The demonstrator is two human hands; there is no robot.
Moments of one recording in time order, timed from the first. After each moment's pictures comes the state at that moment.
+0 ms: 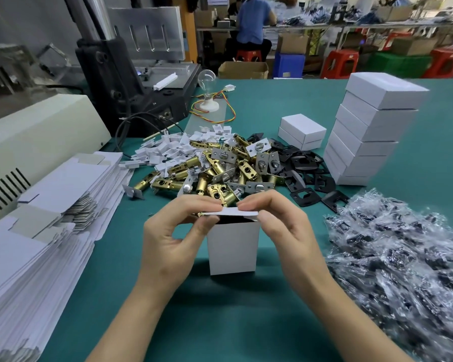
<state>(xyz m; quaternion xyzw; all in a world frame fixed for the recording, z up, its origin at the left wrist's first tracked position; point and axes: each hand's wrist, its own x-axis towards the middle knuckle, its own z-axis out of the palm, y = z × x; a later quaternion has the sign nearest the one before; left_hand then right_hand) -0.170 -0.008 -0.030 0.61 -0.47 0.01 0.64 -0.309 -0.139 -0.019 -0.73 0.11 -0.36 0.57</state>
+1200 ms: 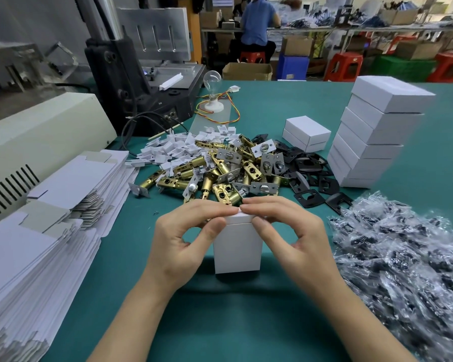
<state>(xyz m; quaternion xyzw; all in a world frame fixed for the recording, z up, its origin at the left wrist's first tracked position) -0.162 -0.005 -0.034 0.60 -0.53 -0.02 0.60 -0.314 -0.149 -0.027 -0.81 0.08 -0.40 0.42</state>
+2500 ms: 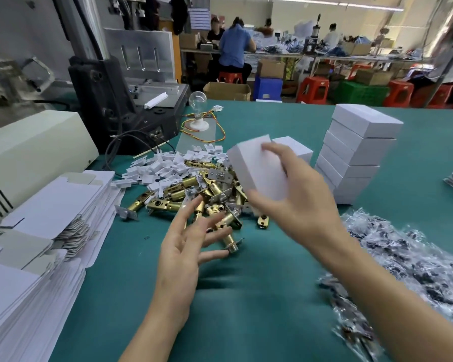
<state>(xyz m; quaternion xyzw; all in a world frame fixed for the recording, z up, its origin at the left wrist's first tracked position) -0.170 -0.023 -0.036 0.52 -0.26 -0.24 0.77 -0.279 -0.177 0.045 -0.88 0.29 -0.33 0.20</state>
